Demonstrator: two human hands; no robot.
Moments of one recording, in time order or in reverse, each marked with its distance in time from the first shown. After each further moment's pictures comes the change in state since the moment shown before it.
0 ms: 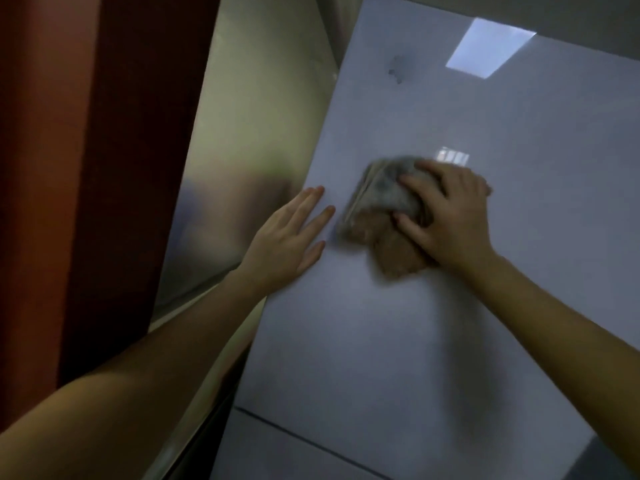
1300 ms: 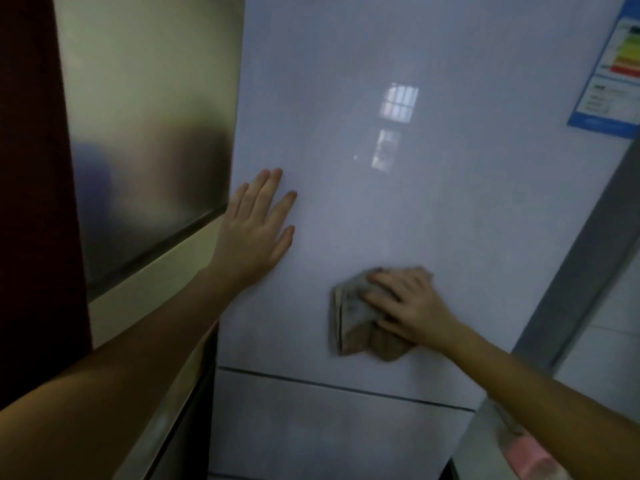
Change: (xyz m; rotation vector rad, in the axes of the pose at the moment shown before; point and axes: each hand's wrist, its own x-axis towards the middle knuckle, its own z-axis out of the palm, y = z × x) left_hand -0.032 0.053 0.003 -0.053 -0.093 -0.030; right_hand -0.248 -0.046 -0.002 0.064 -0.294 -0.213
